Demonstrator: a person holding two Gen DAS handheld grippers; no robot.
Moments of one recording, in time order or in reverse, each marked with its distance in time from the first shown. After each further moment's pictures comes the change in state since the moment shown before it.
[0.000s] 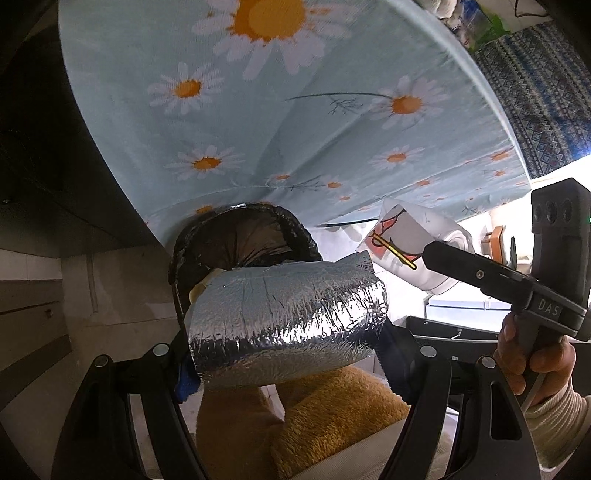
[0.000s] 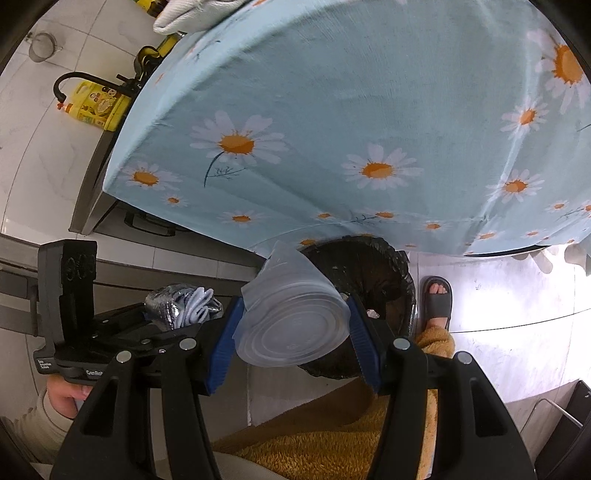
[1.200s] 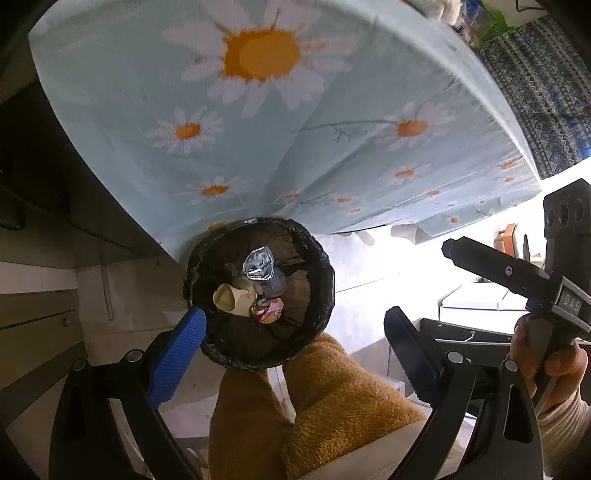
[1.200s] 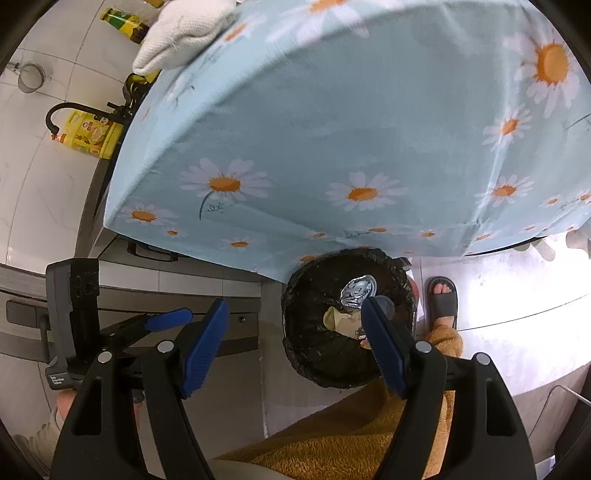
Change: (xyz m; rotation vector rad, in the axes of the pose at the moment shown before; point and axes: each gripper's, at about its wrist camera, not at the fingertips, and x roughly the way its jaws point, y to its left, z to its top) left arm -0.012 -0.008 0.014 0.020 -0.021 0.066; right arm -0.013 -0.006 0.011 0.079 -0.052 0.014
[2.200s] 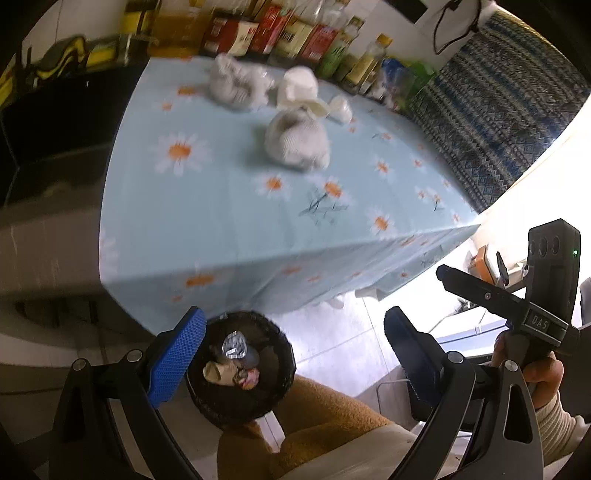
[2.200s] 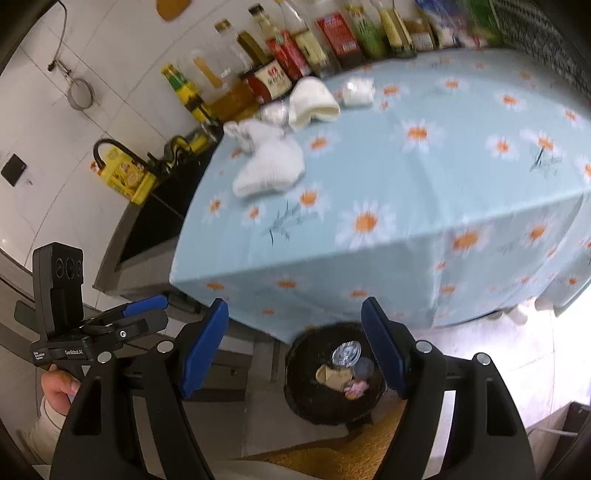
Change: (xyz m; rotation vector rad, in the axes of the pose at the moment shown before) left arm -0.134 -0.058 0.031 0.150 -0.302 -0.080; right arm -0.132 0.049 0.013 -0.120 -0.292 -0.044
